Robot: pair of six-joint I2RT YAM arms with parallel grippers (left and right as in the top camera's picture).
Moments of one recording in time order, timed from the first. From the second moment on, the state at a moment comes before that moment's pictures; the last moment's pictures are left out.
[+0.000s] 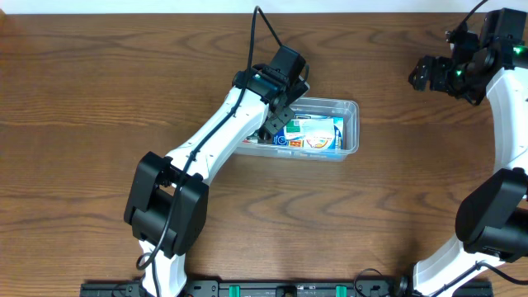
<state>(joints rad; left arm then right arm) -0.56 1.99 1.66 -0.92 -0.14 0.28 -0.24 1.88 1.70 -0.98 -0.25 -0.04</state>
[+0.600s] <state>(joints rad) -0.56 1.92 1.72 -0.95 -0.15 0.19 -0.24 1.88 1.70 -0.98 -0.25 -0.04</state>
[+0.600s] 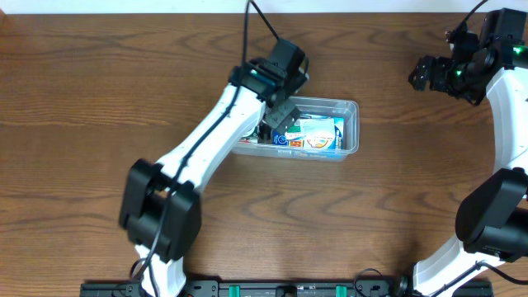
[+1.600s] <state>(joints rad) -0.49 1.41 1.64 -1.22 -0.34 -0.44 -0.24 1.88 1.70 -0.98 -0.25 -0.04</state>
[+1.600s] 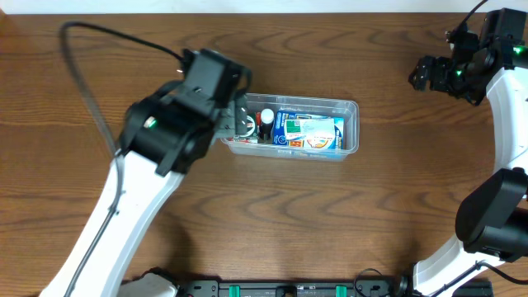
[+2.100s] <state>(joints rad) -0.13 0.73 0.70 -0.31 -0.23 -0.33 -0.24 1.88 1.70 -0.98 -0.25 -0.04</state>
